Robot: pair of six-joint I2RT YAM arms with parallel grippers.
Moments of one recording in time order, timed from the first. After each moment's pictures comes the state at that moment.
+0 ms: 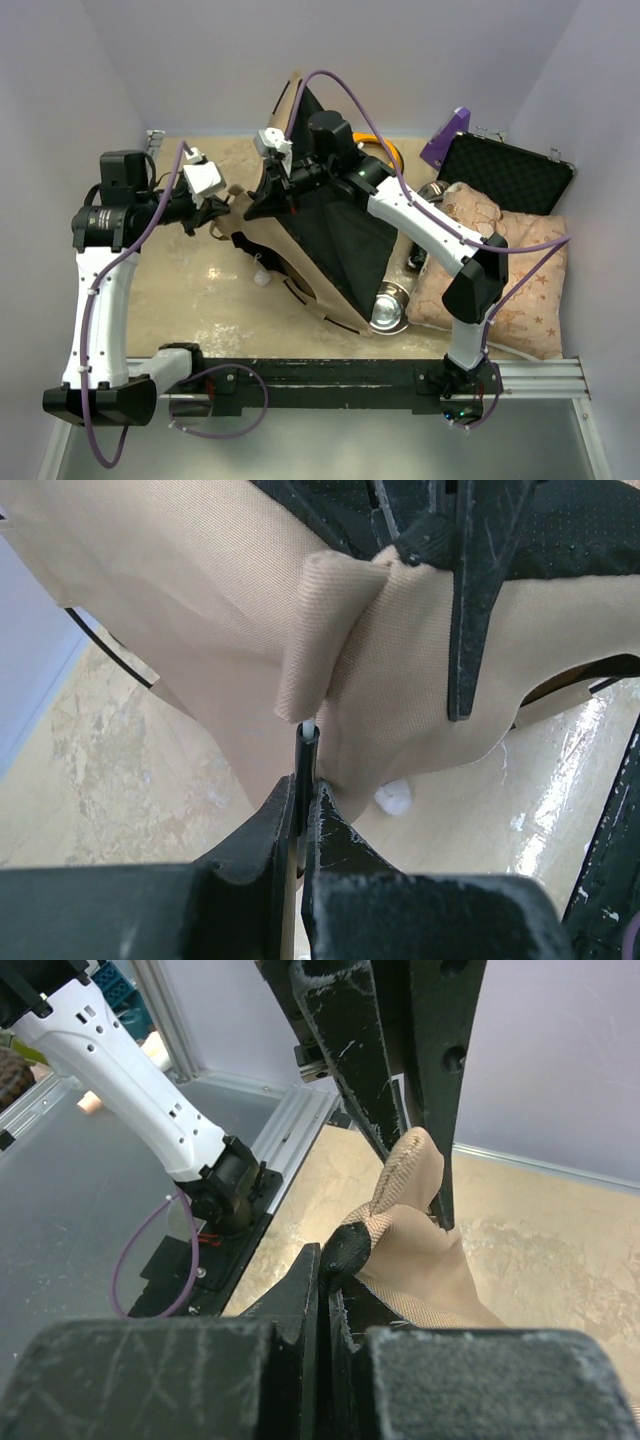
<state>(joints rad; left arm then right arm) 0.02 1.11 1.42 -1.04 0.86 0.80 0.79 1.86 1.89 -0.25 -1.14 -0.16</state>
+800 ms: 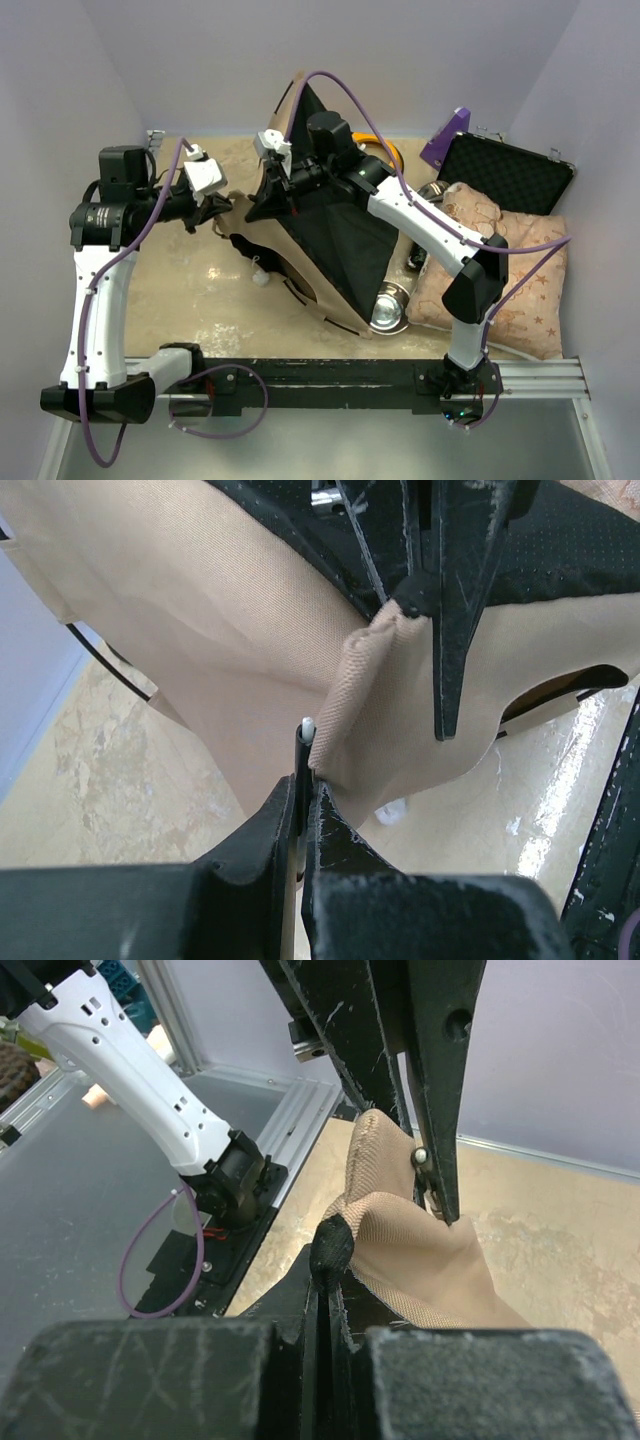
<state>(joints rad) 0.00 1.13 1.48 -1.06 0.86 0.79 0.79 1.86 1.90 -0.30 -1.14 -0.19</state>
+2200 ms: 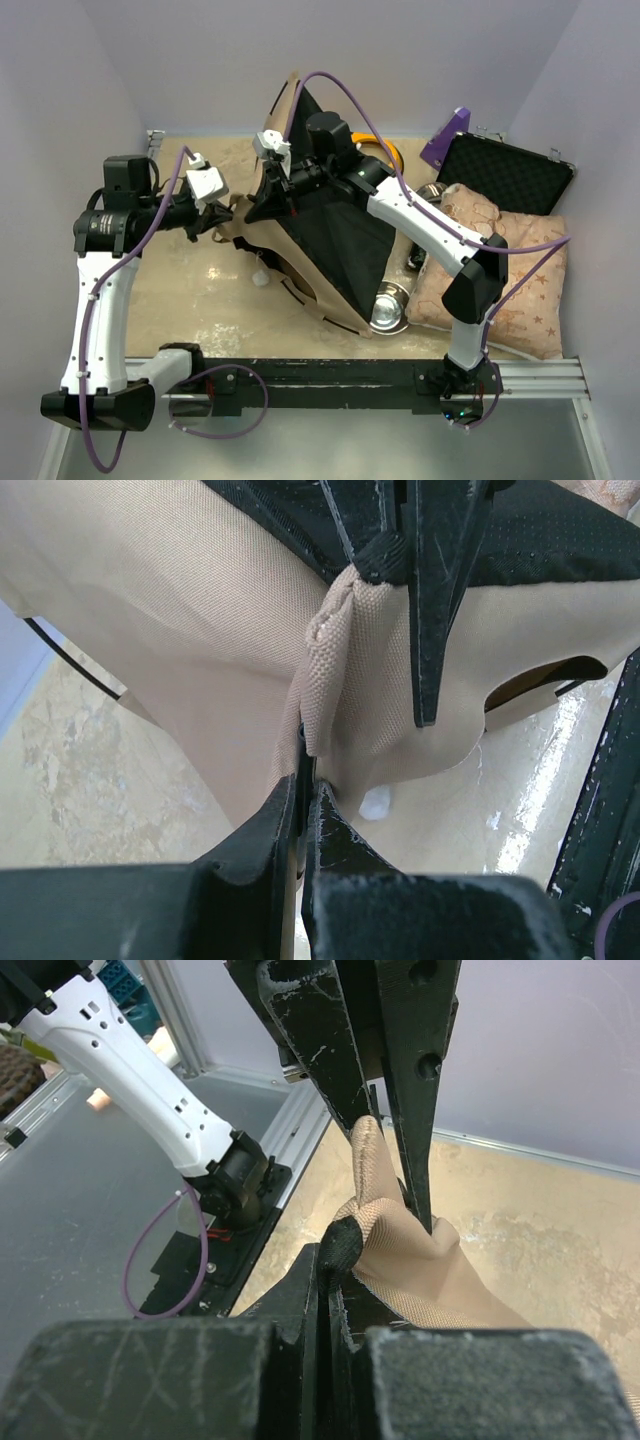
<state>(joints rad) 0.00 1.09 1.42 -1.06 0.87 0.78 0.79 1.86 1.90 -0.30 -1.14 -0.17</state>
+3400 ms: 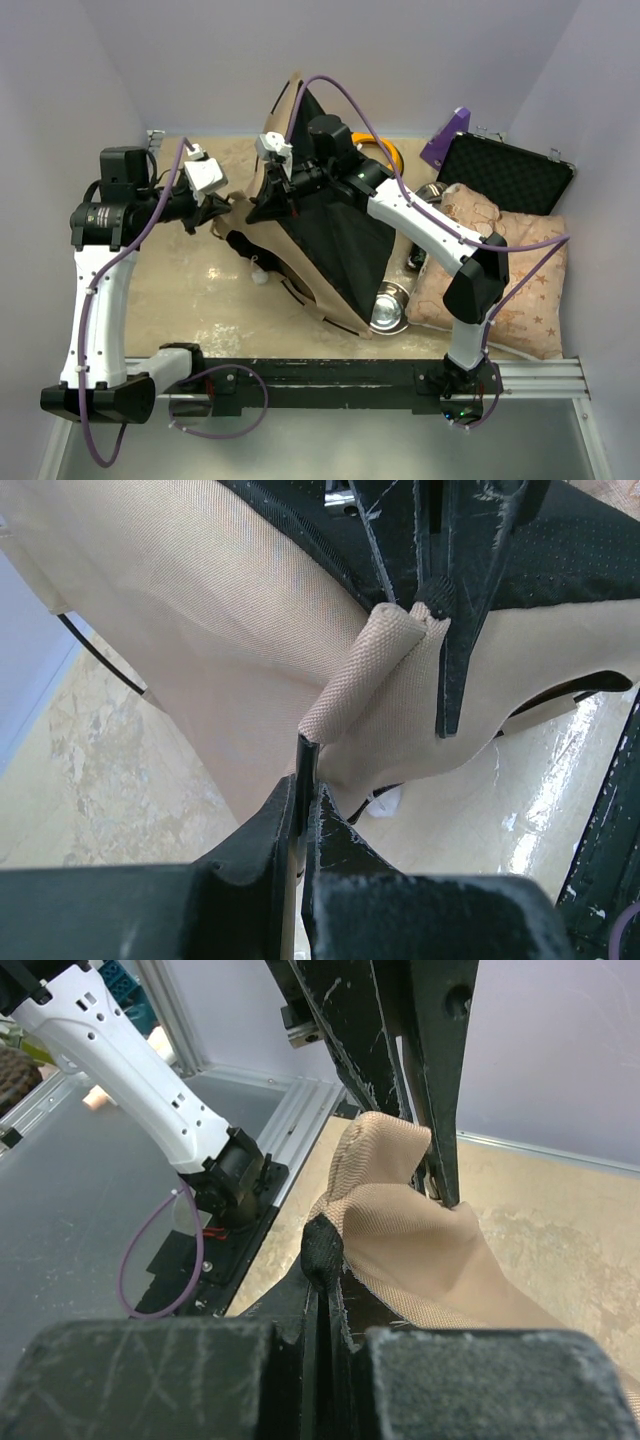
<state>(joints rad) 0.00 1.12 1.47 -1.06 0.83 0.77 0.78 1.86 1.85 -0.24 -1.14 -0.16</state>
